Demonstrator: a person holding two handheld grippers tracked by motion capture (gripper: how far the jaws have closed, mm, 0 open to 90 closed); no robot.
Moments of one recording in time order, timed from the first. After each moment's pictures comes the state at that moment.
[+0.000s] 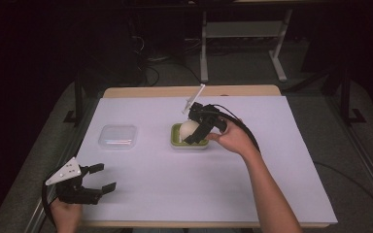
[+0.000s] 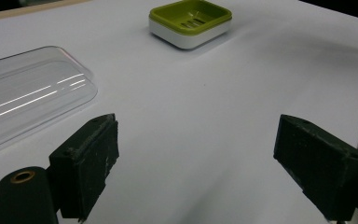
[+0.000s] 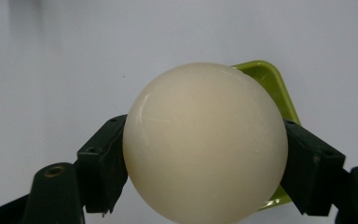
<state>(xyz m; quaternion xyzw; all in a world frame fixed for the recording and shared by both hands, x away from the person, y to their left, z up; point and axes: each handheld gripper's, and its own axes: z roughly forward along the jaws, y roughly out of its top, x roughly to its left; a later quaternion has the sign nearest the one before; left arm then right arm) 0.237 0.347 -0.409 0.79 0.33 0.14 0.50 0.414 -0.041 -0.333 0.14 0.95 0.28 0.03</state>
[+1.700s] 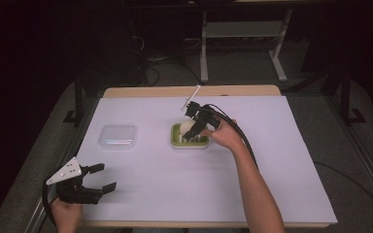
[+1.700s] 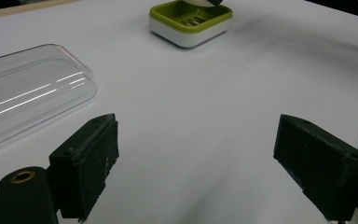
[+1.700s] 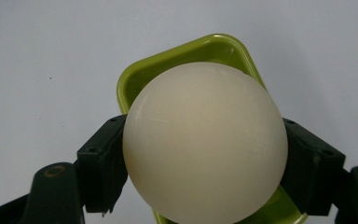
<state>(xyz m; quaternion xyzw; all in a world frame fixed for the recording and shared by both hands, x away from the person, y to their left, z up) 0.238 0.346 -0.410 0.79 0.33 0.13 0.49 0.463 -0.032 -0.382 0.20 0.95 0.25 0.02</state>
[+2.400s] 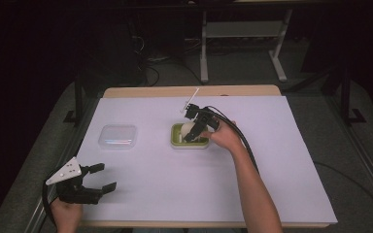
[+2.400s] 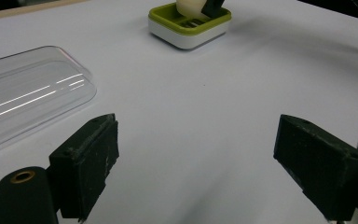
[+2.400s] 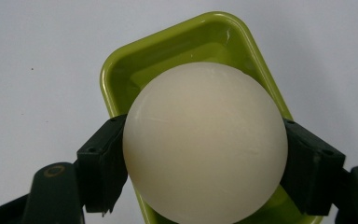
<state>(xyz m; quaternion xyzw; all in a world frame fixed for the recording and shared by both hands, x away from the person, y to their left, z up) 0.238 0.346 -0.410 0.79 0.33 0.13 0.50 0.468 -0.029 -0.397 0.21 0.95 0.23 0.00</state>
